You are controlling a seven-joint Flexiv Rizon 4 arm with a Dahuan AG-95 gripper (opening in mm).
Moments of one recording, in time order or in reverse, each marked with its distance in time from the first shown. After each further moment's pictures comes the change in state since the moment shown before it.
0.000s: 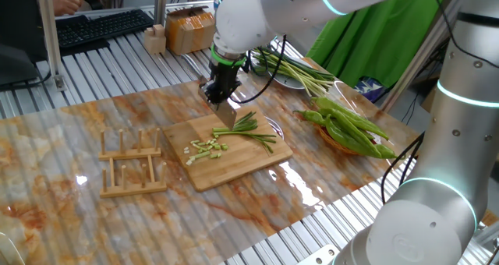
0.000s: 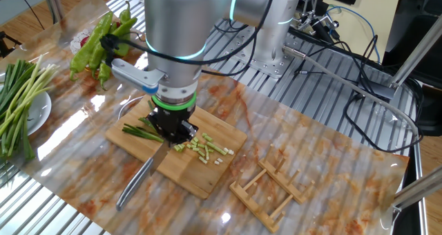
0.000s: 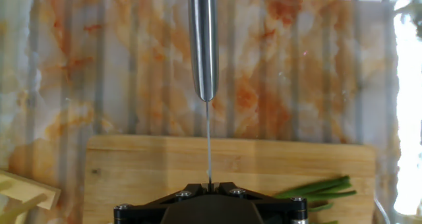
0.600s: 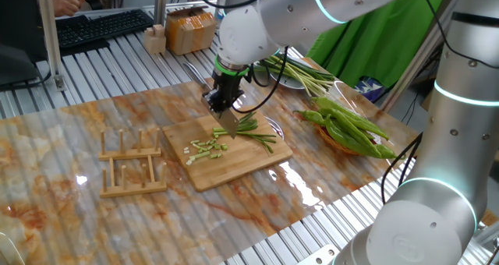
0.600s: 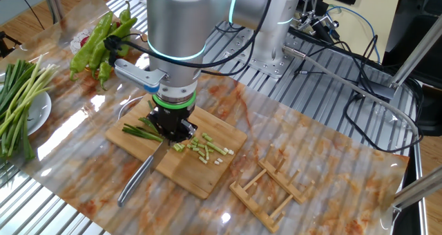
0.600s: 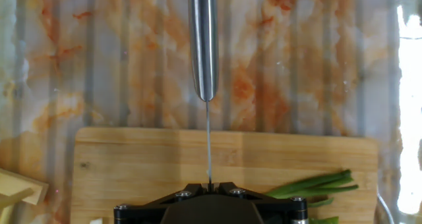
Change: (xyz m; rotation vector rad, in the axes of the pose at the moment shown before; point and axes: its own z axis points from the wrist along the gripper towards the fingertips) arm 0.013 -0.007 0.015 -0.008 0.003 0.004
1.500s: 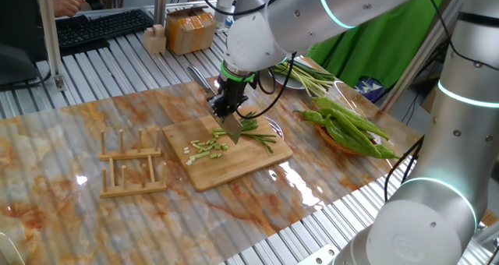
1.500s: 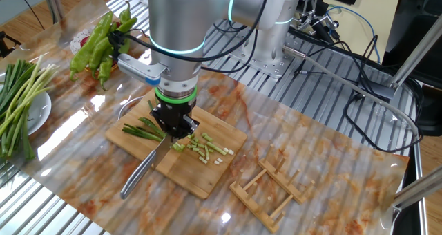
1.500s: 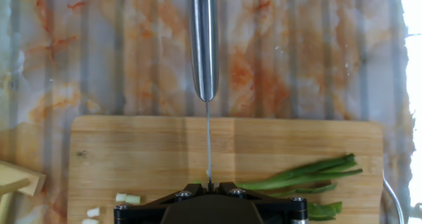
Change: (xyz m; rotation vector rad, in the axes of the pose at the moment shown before) arm 0.014 -0.002 0.001 -0.022 -0.018 0.019
